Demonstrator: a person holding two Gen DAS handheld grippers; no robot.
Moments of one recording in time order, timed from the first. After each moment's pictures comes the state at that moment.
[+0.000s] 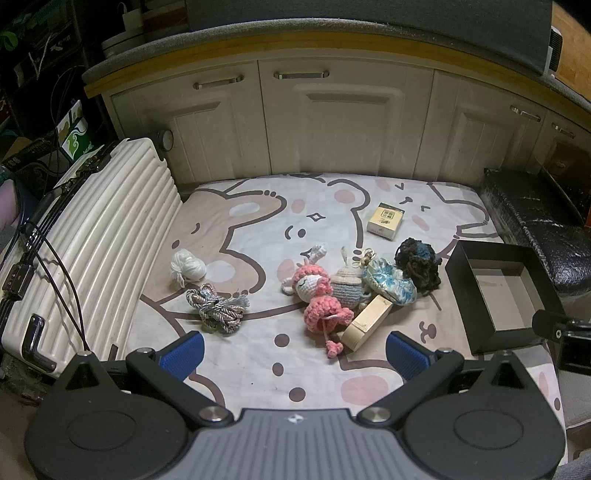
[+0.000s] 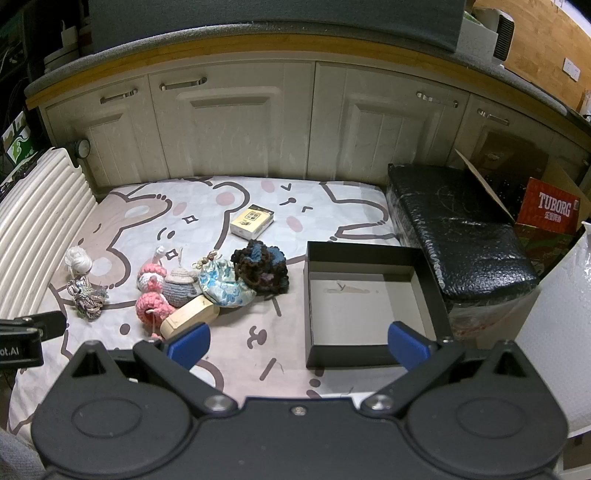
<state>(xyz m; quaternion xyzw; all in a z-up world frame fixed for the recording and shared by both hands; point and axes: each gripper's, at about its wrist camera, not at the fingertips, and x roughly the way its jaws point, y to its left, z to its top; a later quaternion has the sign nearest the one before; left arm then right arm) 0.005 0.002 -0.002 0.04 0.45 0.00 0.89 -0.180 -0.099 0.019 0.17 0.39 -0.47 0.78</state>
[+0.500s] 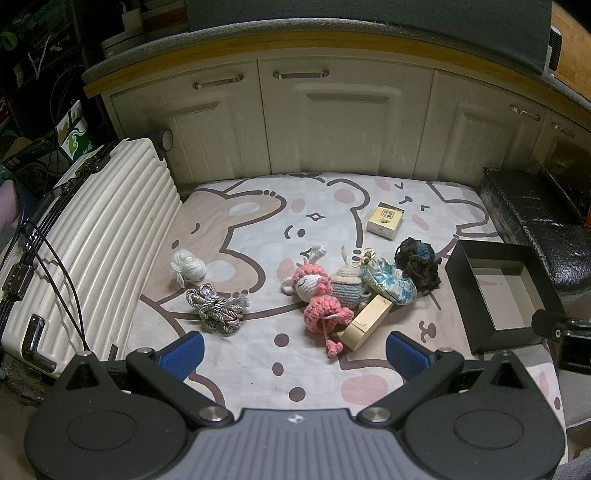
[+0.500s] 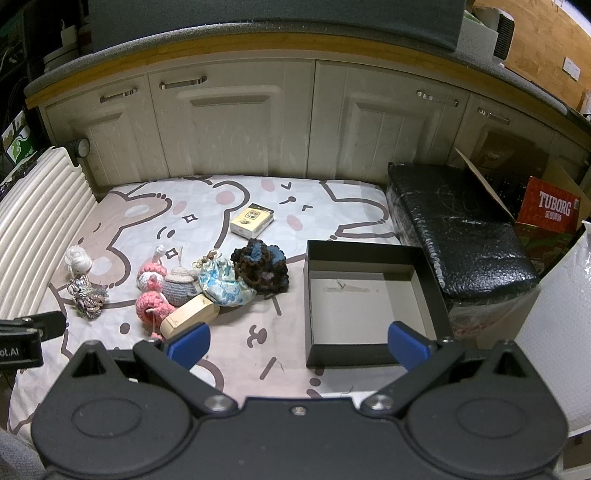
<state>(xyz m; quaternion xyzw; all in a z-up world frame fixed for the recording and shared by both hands) 0.005 0.002 -0.002 0.04 0.45 -0.01 0.89 -0.180 -0.098 0.019 0.17 0.39 -0.47 0.78</state>
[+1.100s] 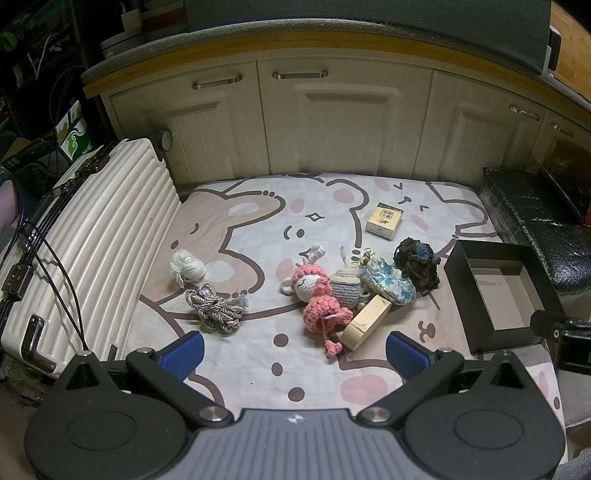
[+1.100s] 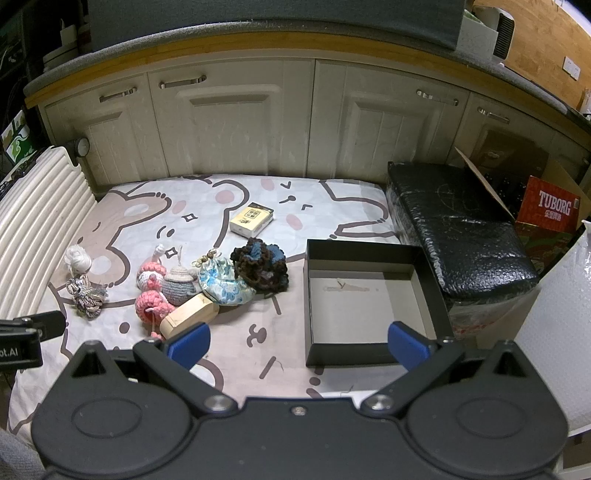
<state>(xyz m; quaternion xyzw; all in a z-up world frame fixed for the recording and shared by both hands) 0.006 0.002 -0.002 0.04 0.45 -0.01 0.89 -0.180 -0.096 0.018 0.17 0.39 -0.47 0.77</state>
